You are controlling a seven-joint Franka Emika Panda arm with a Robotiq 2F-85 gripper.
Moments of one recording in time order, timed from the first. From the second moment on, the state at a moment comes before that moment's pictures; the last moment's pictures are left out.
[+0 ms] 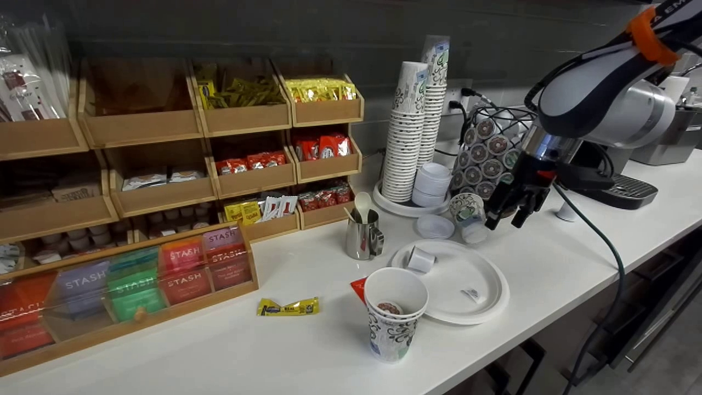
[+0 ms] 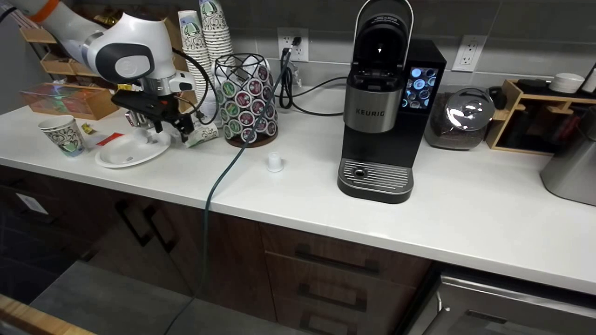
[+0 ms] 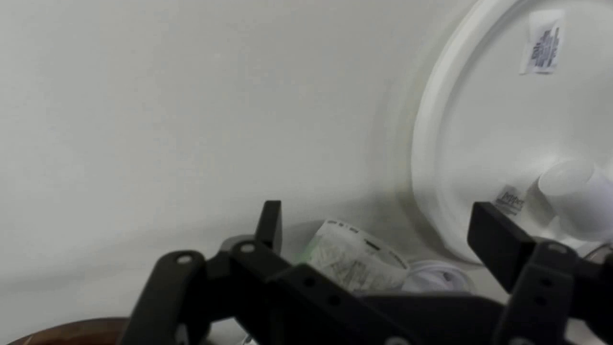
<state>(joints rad) -0.17 0.36 0.15 -2.15 0.28 2.55 -0.28</state>
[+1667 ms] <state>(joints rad) 0.07 0.39 -0.06 -2.15 0.16 2.76 0.32</state>
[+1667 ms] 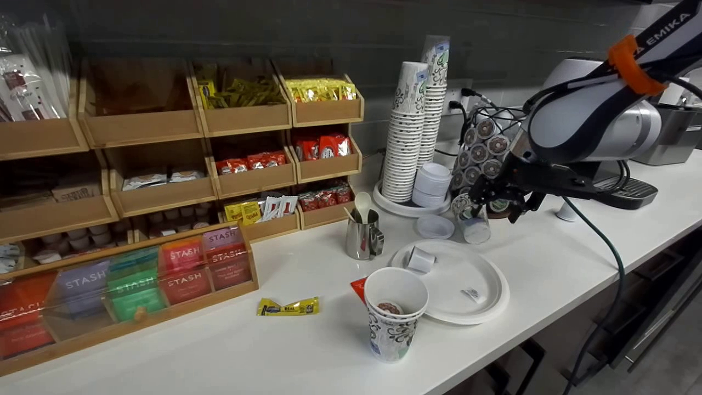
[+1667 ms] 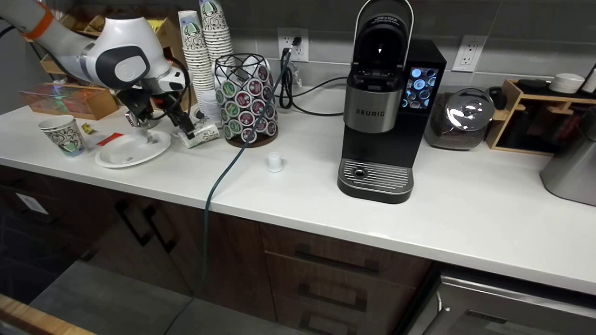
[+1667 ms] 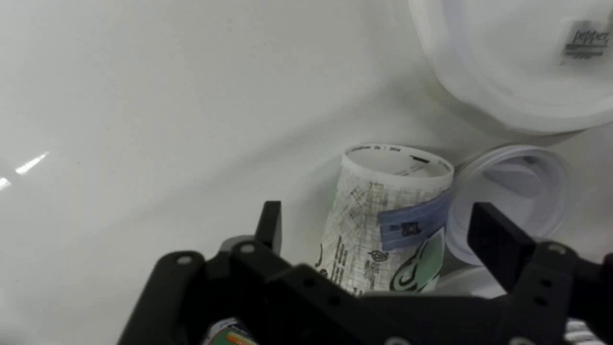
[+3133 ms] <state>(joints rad) 0.21 0.56 -0.18 -2.02 0.03 2.78 0.42</state>
